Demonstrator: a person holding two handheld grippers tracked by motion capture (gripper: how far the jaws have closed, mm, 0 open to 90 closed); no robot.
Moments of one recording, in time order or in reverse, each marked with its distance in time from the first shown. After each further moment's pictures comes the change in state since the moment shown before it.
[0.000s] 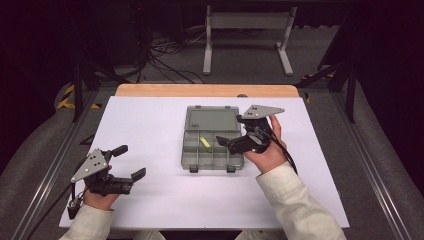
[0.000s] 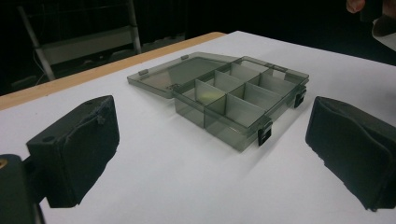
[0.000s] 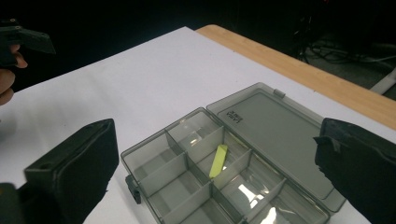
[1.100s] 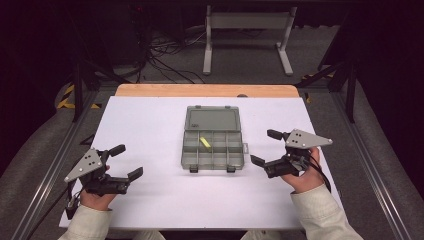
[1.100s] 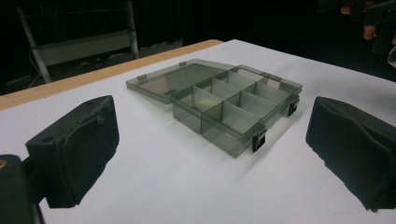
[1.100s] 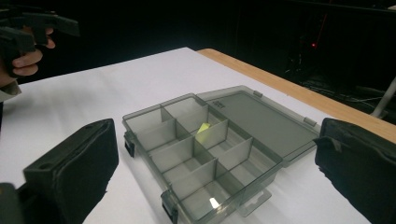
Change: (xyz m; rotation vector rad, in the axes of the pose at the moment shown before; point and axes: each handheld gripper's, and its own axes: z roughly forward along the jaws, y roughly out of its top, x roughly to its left) left arm 0.002 0.002 -0.007 -0.025 -0.013 -0.032; right arm -0.020 -0.074 -0.073 -0.163 0.018 -0.073
